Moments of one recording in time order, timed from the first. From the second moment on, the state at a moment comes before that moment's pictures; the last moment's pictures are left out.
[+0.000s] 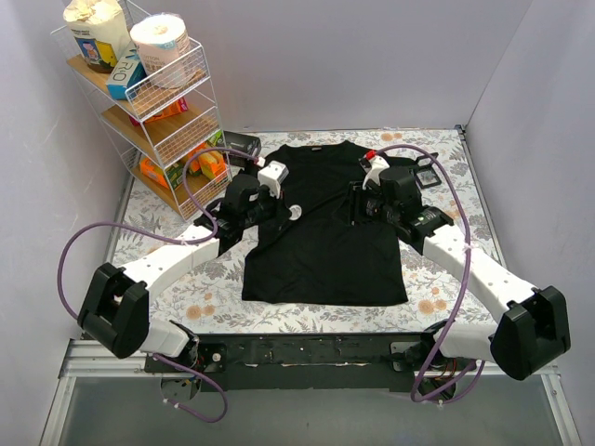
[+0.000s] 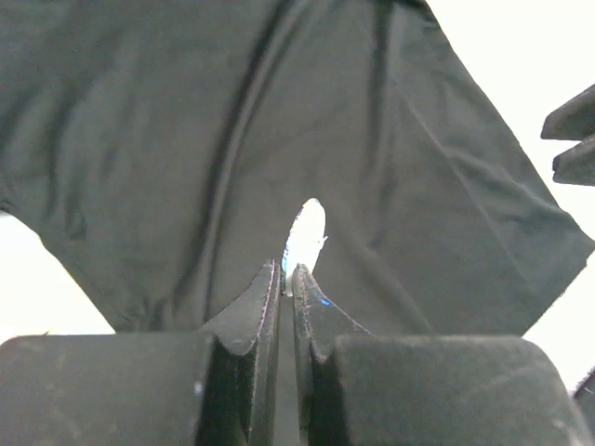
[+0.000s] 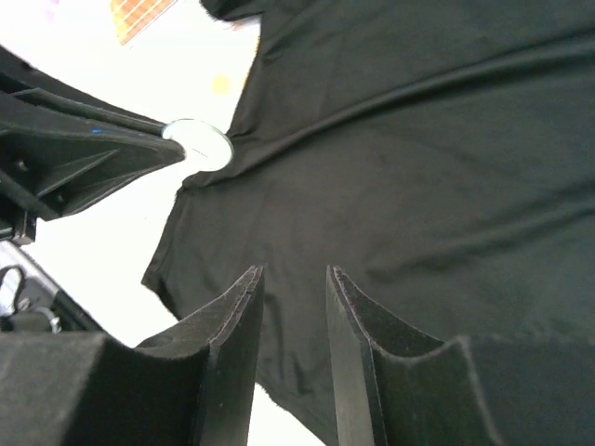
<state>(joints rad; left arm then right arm) -0.58 1.37 0.90 0.00 0.23 -0.20 0.53 1.23 0.95 -0.26 -0.28 0.41</state>
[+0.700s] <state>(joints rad) -0.71 1.77 1.10 0.03 -0.33 0.36 0.52 1.37 0.91 -0.10 -0.19 0.40</state>
